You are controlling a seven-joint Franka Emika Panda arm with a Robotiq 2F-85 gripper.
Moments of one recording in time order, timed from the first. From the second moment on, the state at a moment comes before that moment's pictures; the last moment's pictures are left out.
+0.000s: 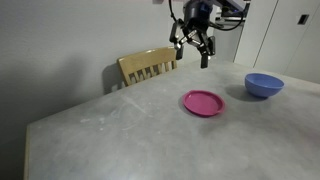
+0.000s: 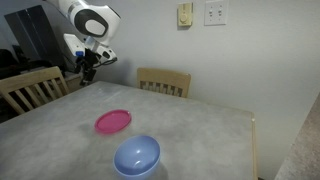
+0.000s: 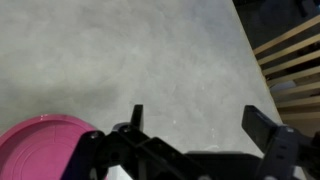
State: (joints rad) arm 0.02 0.58 0.05 -1.49 0.54 1.65 0.15
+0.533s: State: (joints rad) arm 0.07 0.65 0.04 -1.43 0.47 1.60 0.49
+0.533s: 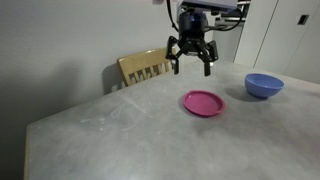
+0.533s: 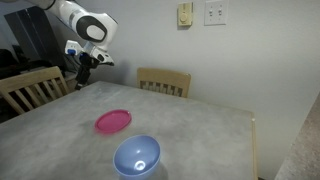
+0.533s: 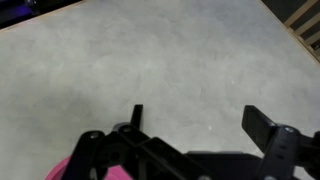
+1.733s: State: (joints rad) arm 0.13 0.80 -0.05 -1.44 0.17 1.97 0.68
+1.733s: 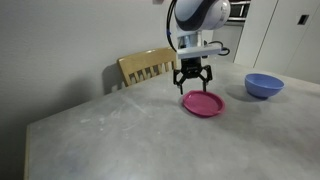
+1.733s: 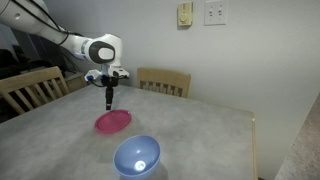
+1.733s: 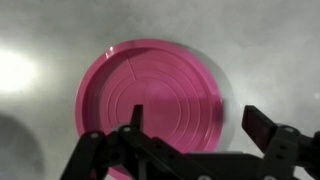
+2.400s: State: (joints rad) arm 0.12 0.85 -0.09 -1.43 0.11 2.07 0.63
